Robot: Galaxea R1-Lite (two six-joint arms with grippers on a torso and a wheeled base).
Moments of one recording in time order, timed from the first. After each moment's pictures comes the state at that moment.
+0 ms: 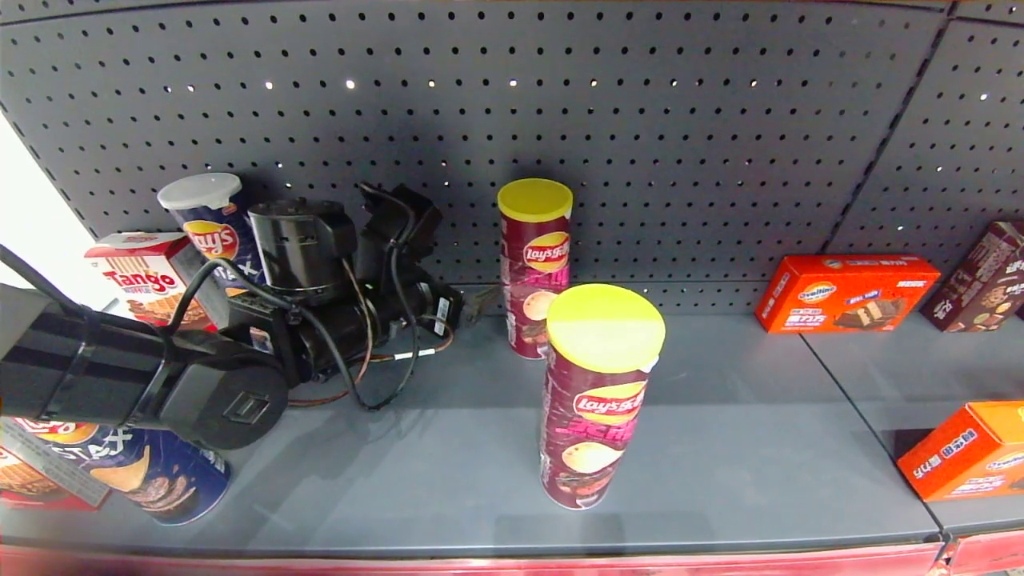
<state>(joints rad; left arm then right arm) -0.41 1.87 -1.00 -0.78 -0.08 0.24 0.00 0.01 0.00 -0.01 -0.07 0.00</state>
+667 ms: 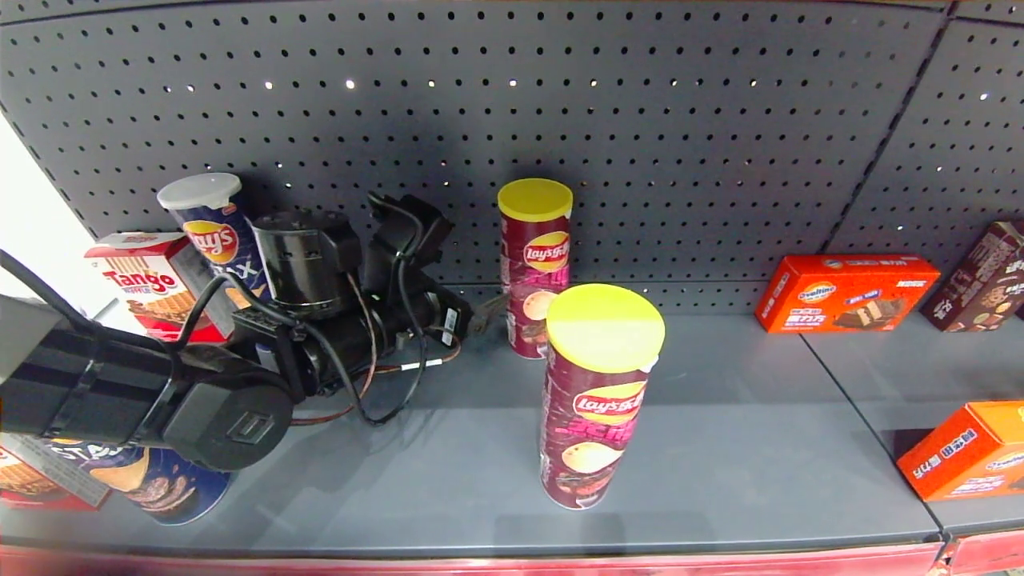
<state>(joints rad) -0.44 1.87 -0.95 -0.84 -0.09 0.25 0.00 0.01 0.00 -0.01 -0.07 0.00</state>
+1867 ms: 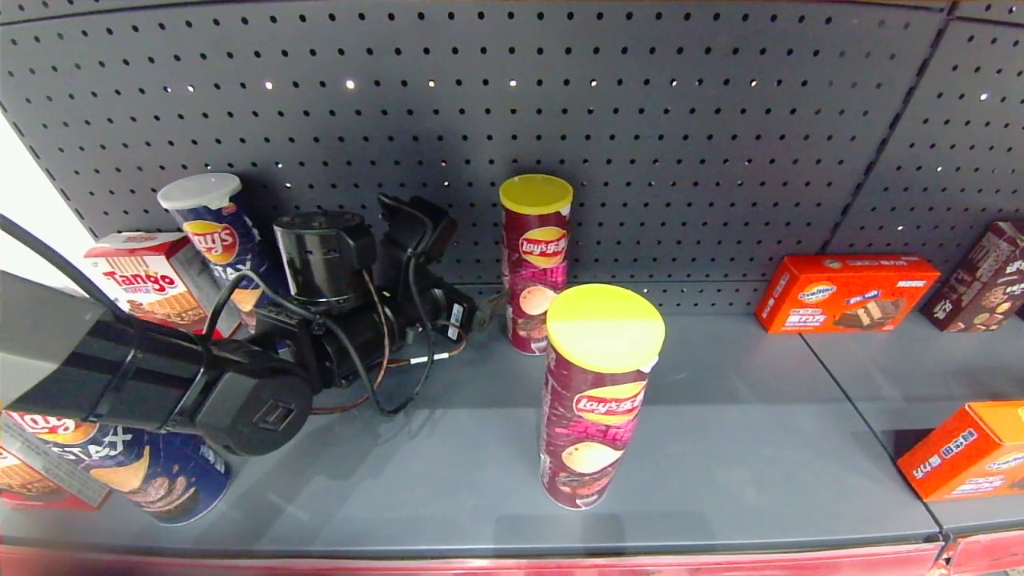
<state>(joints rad) -0.43 1.92 -1.00 -0.84 -0.05 0.25 0.00 0.01 0.00 -0.01 -0.07 0.00</state>
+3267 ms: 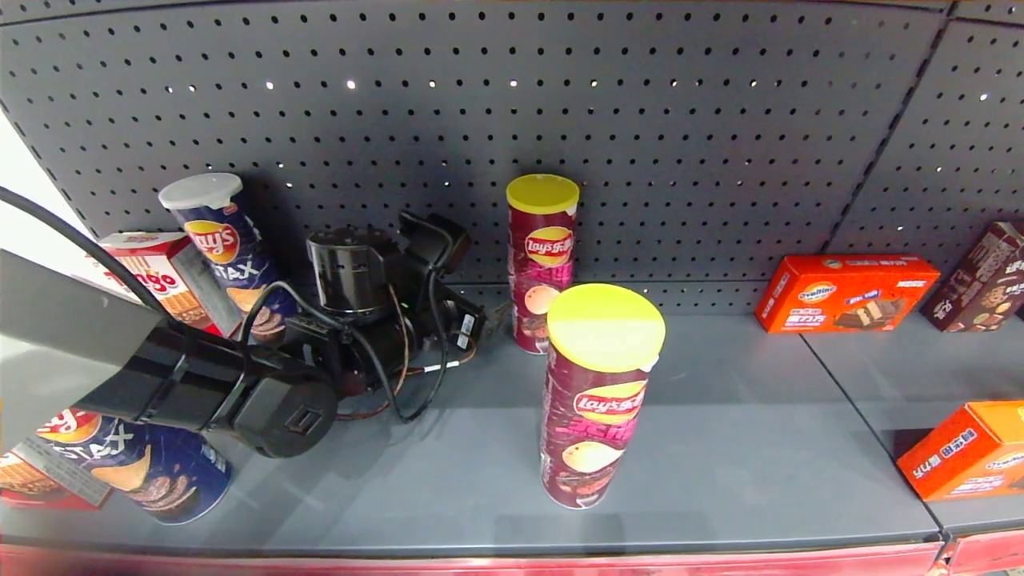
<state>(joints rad) -0.45 1.98 -1.02 -0.84 0.04 0.26 0.00 0.01 0.00 -0.01 -0.07 0.00</state>
